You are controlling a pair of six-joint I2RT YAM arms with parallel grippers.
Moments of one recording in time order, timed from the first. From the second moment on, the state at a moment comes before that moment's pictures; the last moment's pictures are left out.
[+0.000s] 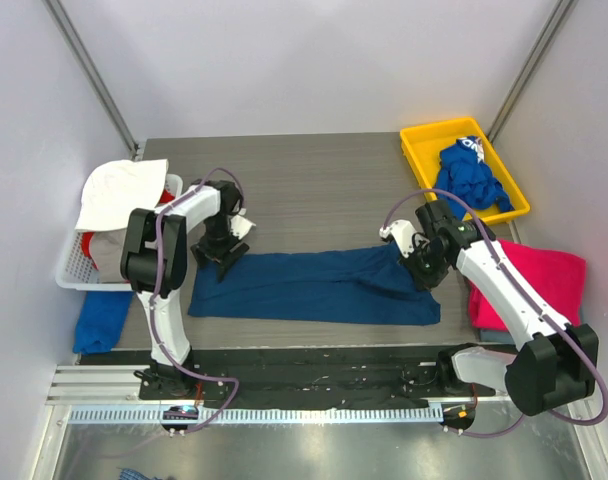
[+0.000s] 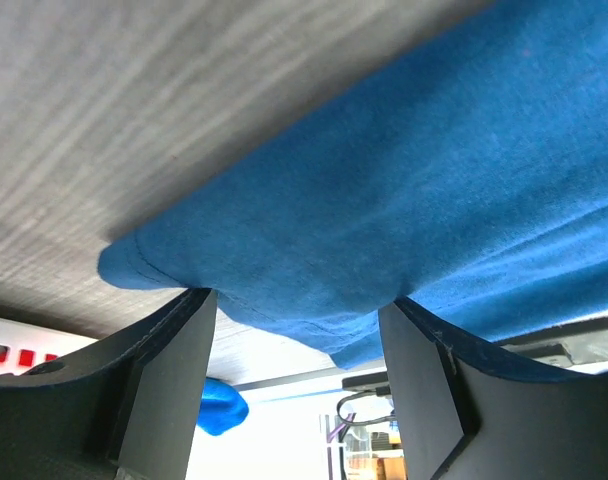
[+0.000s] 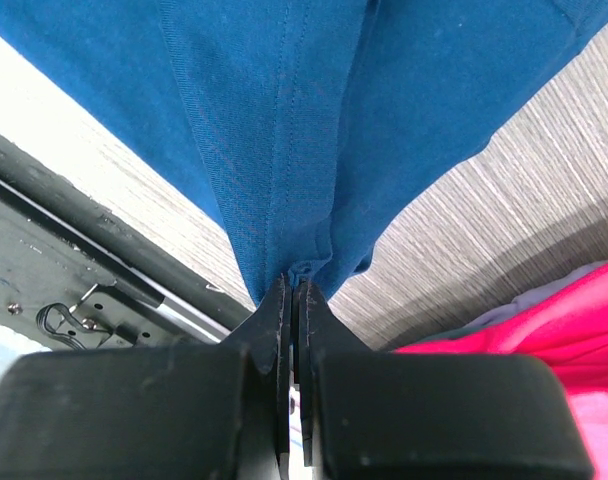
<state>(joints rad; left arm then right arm) -0.23 1.99 1.39 -1.14 -0.05 0.41 0.27 1.20 0.97 -1.08 -0.13 -0.52</state>
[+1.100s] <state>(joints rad) -0.24 2.02 1.43 -1.15 -0.08 0.38 0.36 1.19 0.92 -1.16 -0.15 -0.52</state>
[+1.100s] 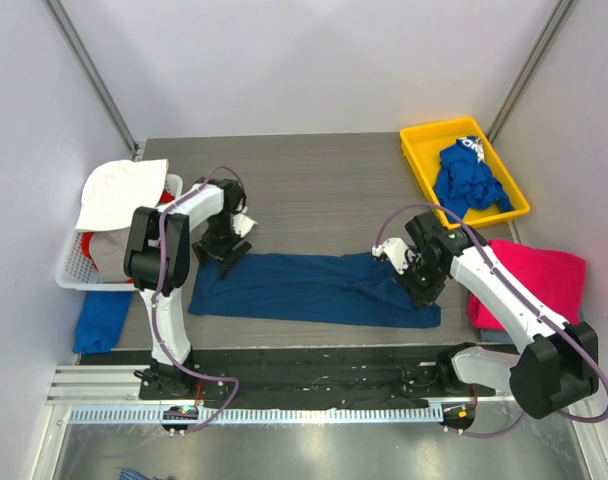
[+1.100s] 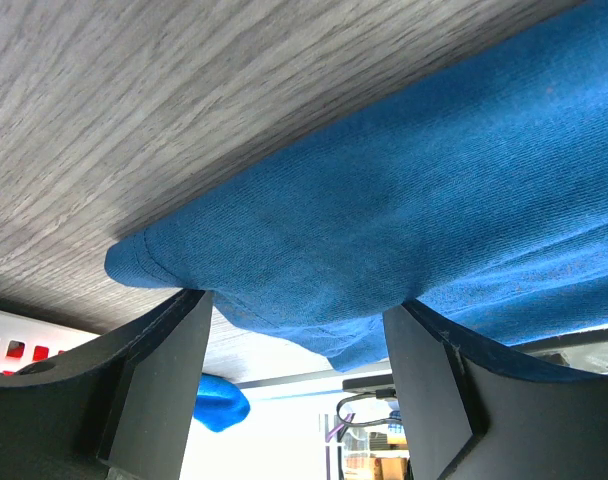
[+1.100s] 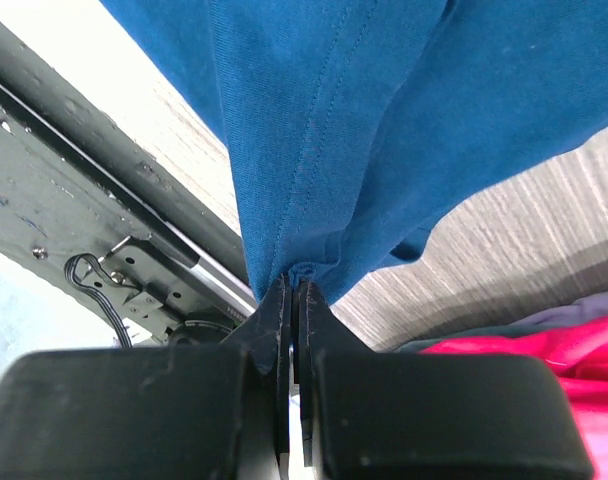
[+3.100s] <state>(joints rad) -0.24 1.92 1.34 -1.07 -0.05 0.39 0.37 1.53 0.98 -0.81 -0.17 -0.52</state>
